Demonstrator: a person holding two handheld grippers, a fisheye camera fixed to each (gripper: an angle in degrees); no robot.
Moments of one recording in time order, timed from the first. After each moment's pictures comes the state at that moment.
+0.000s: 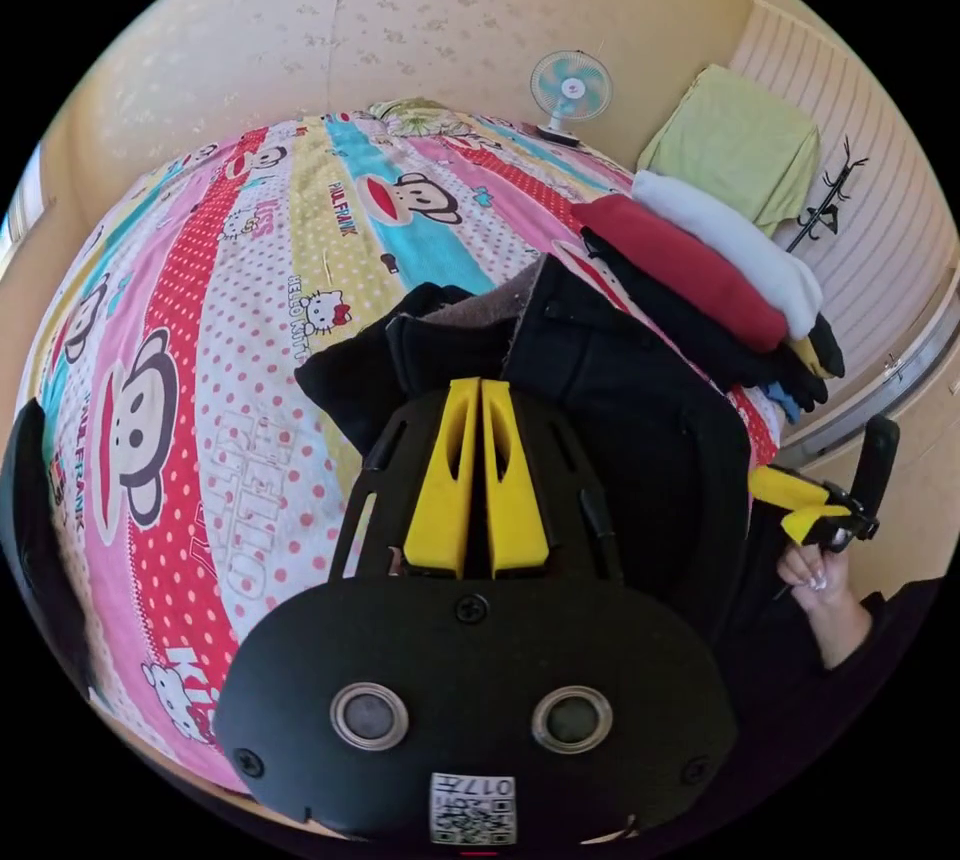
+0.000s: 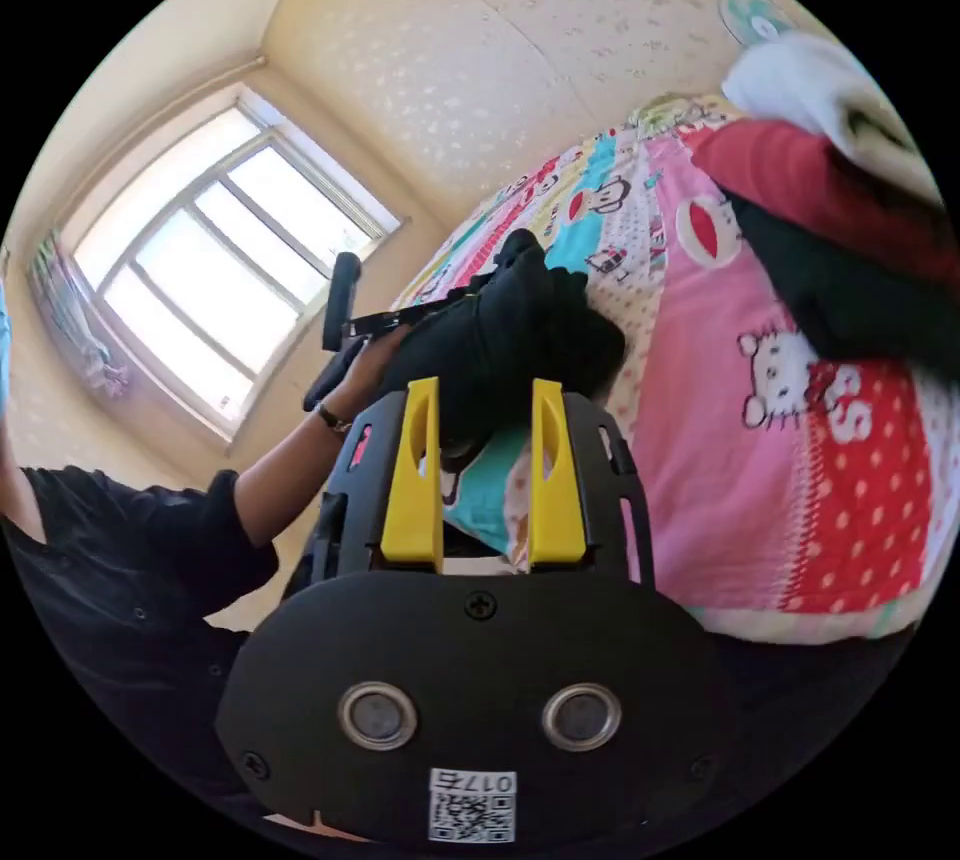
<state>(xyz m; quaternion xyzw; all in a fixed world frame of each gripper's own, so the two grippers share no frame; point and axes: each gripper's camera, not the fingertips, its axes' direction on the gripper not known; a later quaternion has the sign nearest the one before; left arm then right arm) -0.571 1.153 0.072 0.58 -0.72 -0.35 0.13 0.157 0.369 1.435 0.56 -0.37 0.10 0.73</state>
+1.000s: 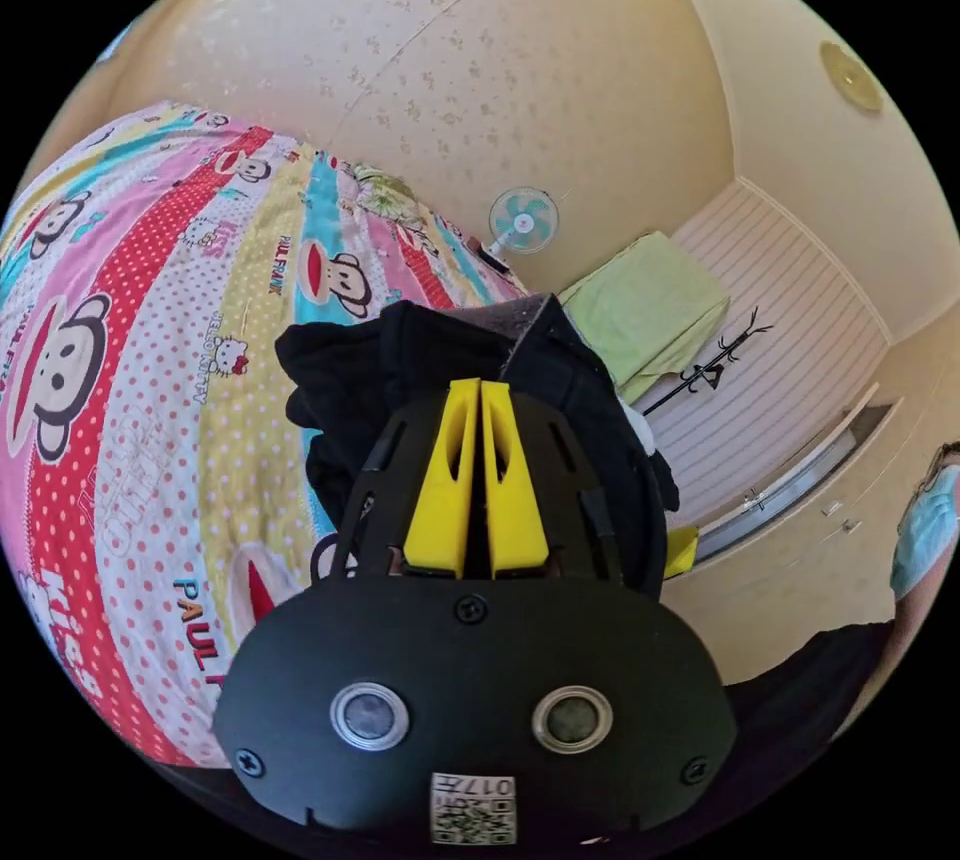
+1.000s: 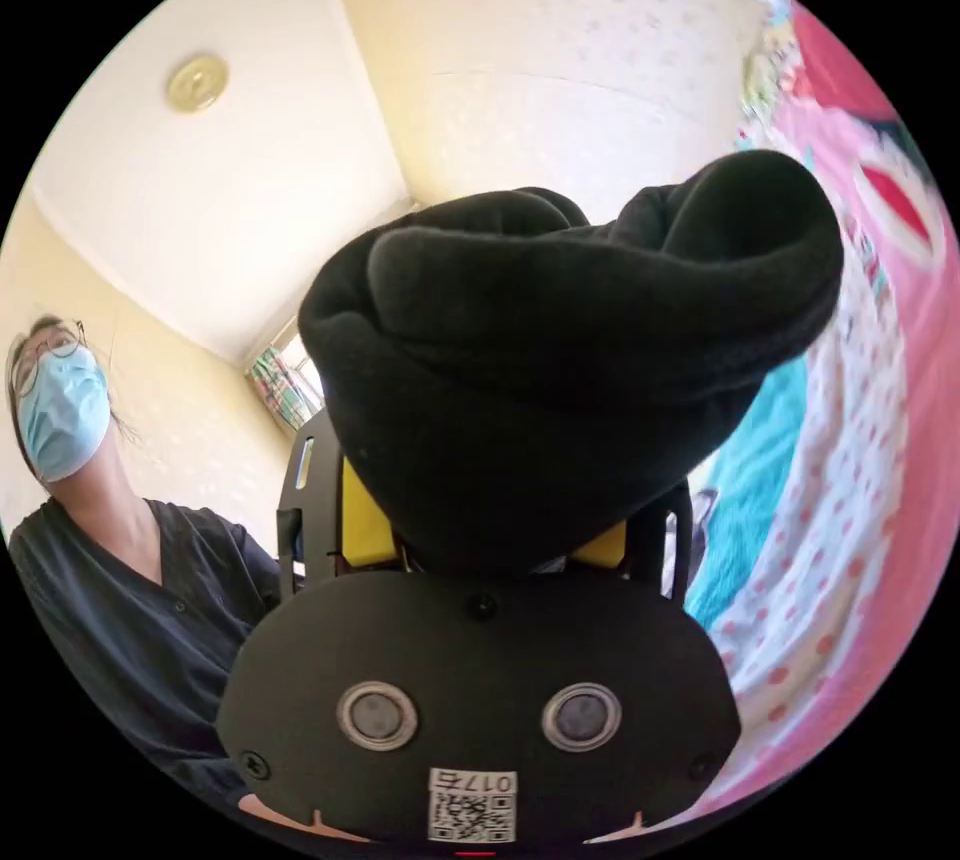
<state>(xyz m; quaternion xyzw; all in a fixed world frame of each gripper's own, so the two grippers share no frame) -0.625 1.111 0.113 0.73 -0.66 -0.13 0.13 0.256 0.515 1.358 0.64 -0.61 -0.04 0.46</state>
